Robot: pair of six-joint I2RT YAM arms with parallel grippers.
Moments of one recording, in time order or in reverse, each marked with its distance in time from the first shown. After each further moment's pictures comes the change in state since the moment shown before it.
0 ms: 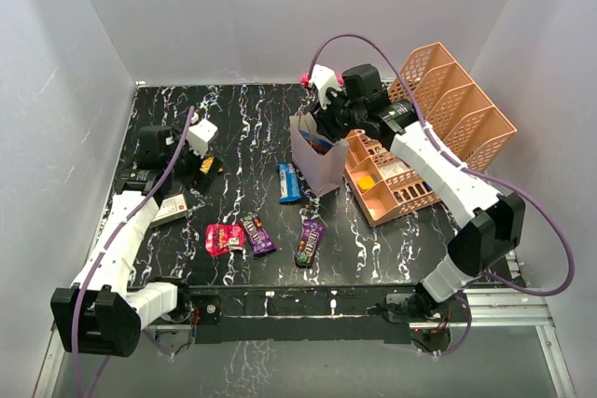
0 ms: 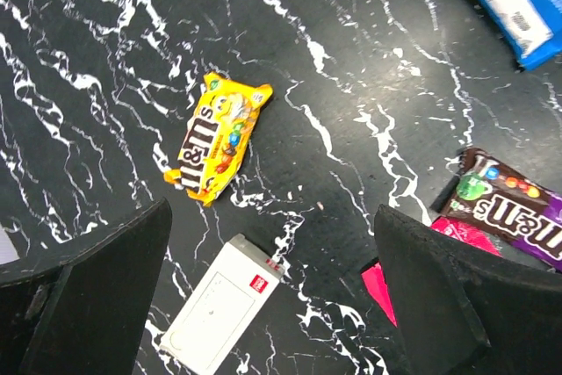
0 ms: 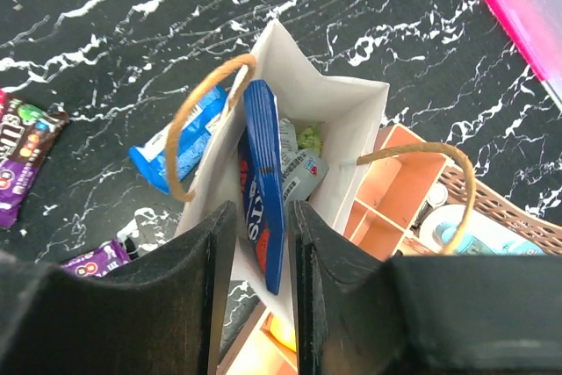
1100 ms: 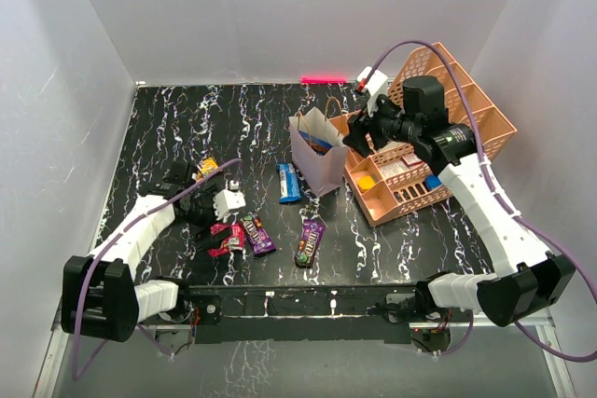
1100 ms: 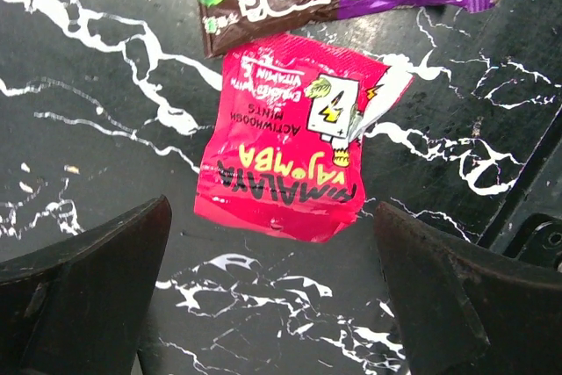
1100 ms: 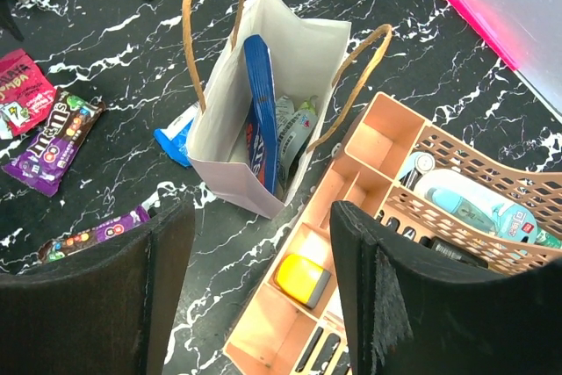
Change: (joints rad) left arm -0.068 0.099 -0.238 -0.299 0.173 0.534; right arm -0.176 -0.337 -0.223 0.023 -0.210 0.005
